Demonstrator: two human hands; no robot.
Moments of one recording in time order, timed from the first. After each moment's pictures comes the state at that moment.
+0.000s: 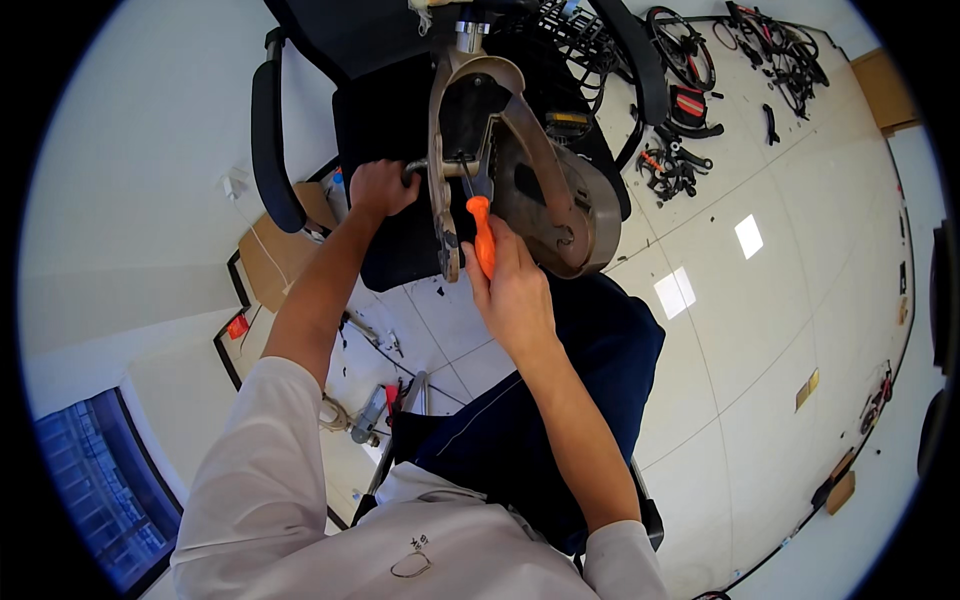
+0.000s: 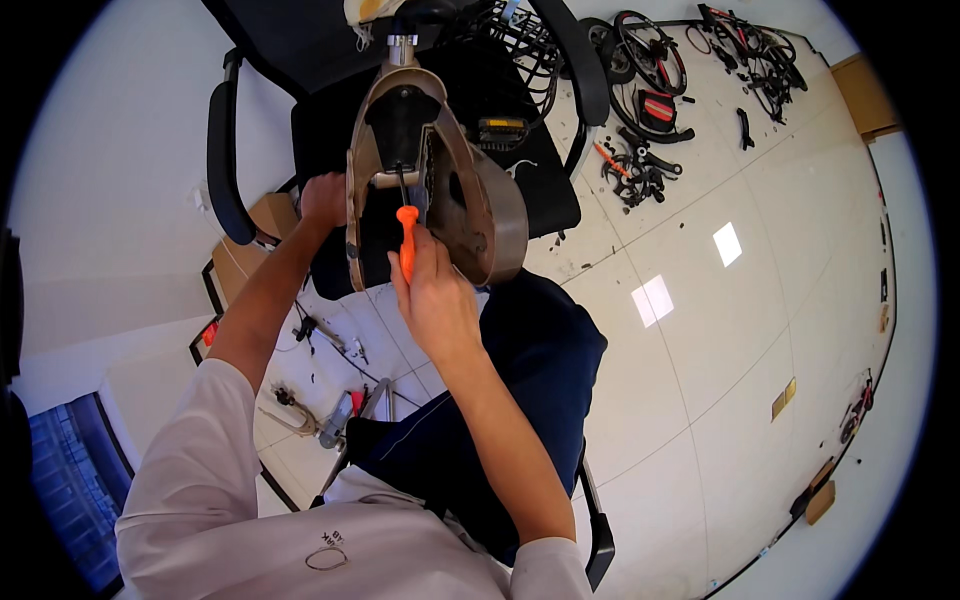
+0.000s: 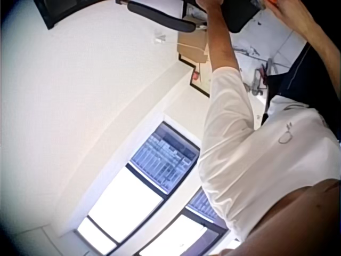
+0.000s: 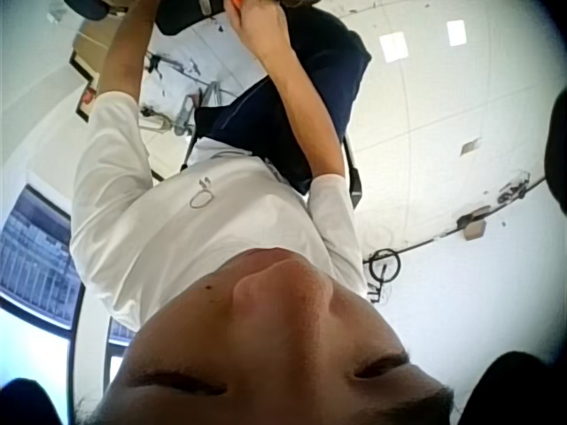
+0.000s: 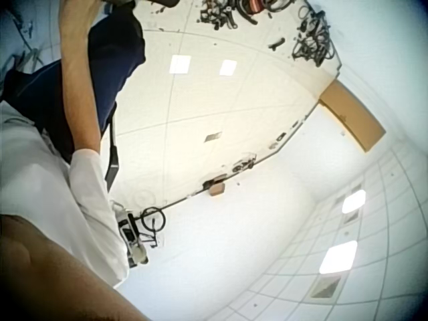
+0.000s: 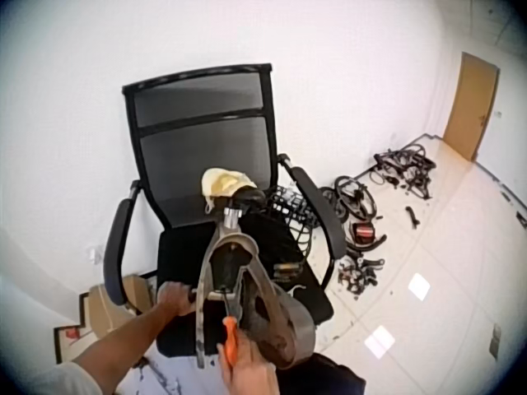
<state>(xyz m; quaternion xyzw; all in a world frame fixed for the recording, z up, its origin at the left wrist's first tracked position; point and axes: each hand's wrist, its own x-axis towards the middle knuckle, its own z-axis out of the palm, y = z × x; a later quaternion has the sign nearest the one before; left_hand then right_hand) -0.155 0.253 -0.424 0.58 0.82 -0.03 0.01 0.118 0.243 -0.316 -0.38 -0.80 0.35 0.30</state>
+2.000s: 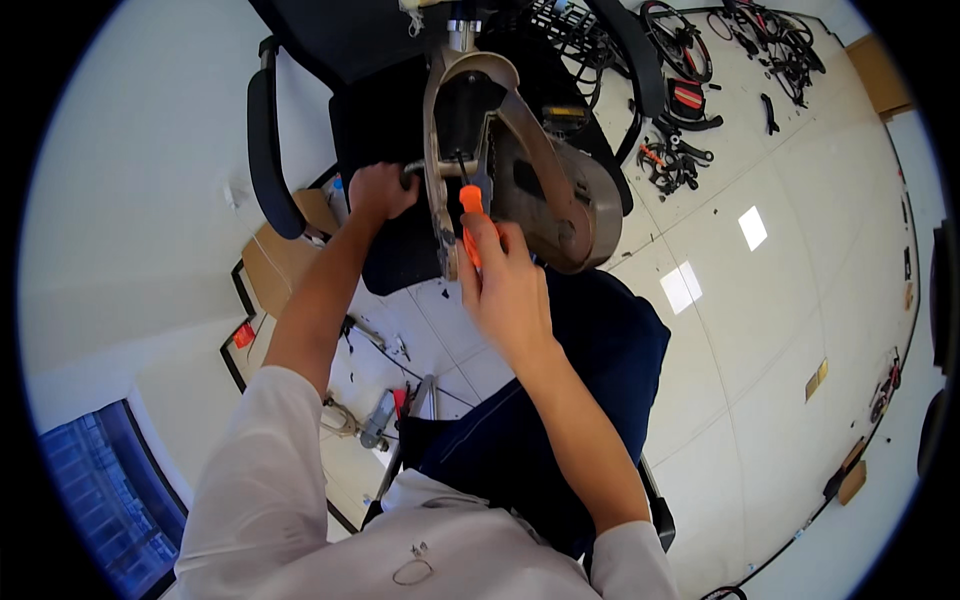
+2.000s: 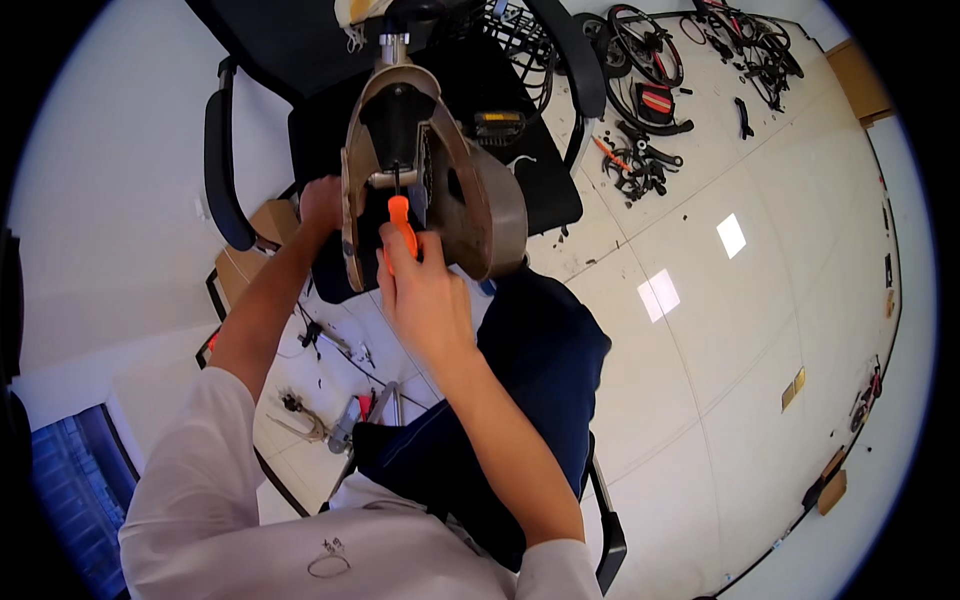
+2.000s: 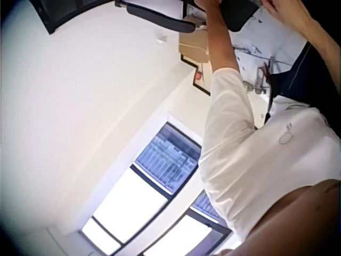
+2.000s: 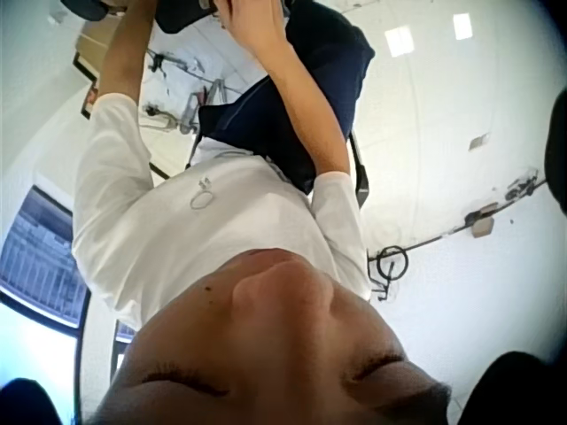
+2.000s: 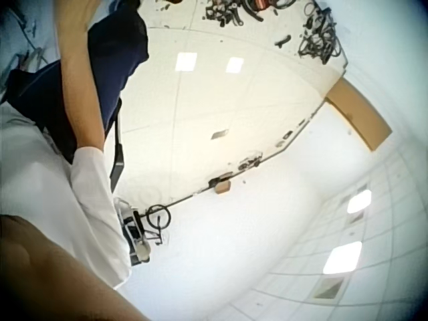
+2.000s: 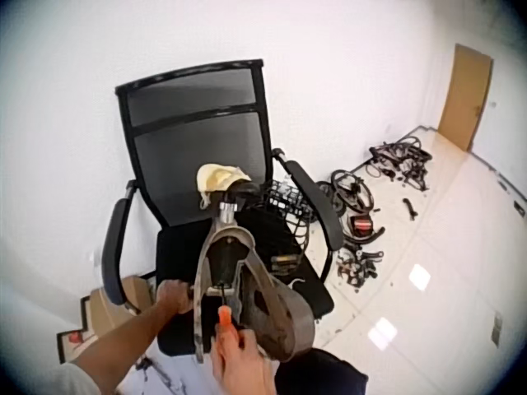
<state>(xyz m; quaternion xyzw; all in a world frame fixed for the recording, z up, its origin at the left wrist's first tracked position) -0.147 0.251 -0.417 0.55 0.83 -0.05 0.05 0.111 0.237 -0.299 -0.36 -0.82 0.32 0.32</state>
